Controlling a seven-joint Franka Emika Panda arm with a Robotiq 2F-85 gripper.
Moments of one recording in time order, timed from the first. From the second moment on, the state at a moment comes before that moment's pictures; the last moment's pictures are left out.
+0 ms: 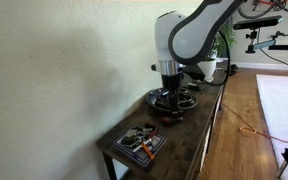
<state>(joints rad) -0.01 0.34 0.01 -2.12 -0.09 2.40 -0.35</state>
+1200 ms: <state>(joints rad) -0.02 0.59 0.07 -1.90 -0.14 2.37 -0.52</state>
